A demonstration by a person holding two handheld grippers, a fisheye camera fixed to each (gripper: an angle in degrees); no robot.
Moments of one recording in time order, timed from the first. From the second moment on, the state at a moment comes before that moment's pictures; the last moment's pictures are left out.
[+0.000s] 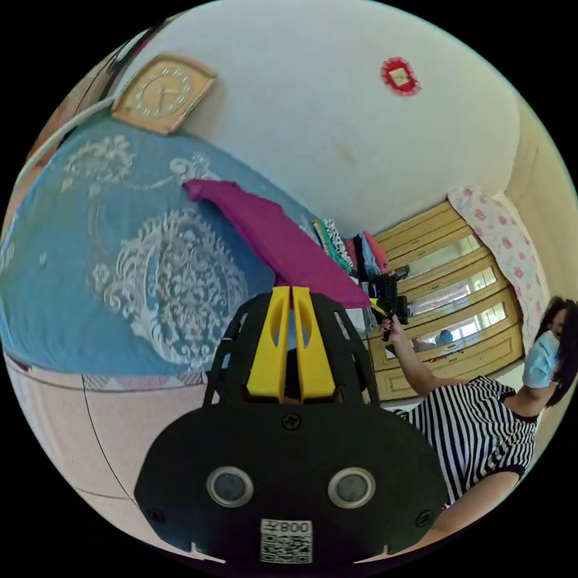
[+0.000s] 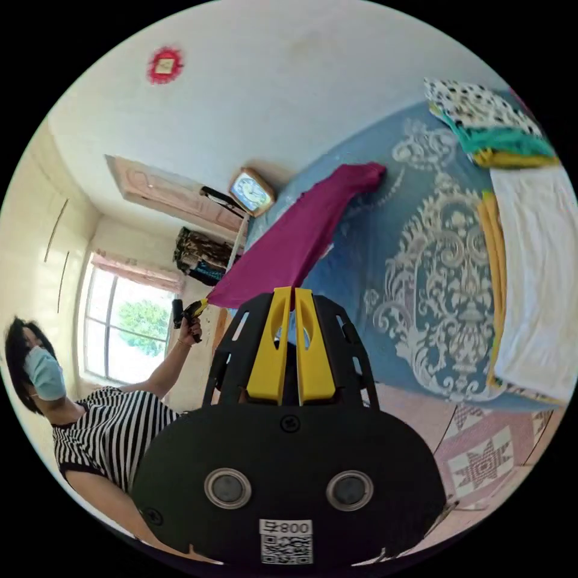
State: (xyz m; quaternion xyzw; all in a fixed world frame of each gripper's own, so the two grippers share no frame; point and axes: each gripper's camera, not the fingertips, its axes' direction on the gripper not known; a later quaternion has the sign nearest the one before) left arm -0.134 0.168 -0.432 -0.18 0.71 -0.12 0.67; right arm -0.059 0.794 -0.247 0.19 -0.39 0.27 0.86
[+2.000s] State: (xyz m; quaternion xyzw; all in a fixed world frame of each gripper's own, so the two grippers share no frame) left arm -0.029 0.344 0.044 -0.35 0.60 -0.27 0.67; right arm 0.109 0.888 -0.121 0.07 -0.41 0.42 0.80
